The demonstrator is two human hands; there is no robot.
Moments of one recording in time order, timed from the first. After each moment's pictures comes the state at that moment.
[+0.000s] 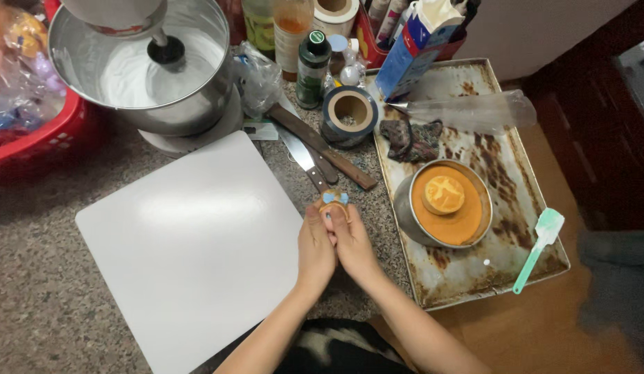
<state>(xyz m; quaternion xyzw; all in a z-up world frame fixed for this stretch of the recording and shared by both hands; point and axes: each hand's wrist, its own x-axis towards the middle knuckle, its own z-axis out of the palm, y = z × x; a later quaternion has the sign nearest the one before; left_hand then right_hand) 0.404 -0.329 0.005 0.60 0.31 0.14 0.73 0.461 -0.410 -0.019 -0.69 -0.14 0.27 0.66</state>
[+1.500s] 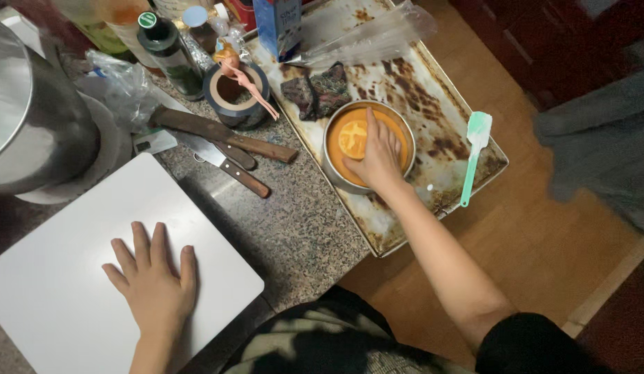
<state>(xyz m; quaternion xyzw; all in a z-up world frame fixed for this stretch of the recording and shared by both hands) 0.322 -0.217 -0.020 0.96 0.21 0.11 0.15 0.603 -0.564 -0.043 -0.96 -0.14 -0.01 0.23</state>
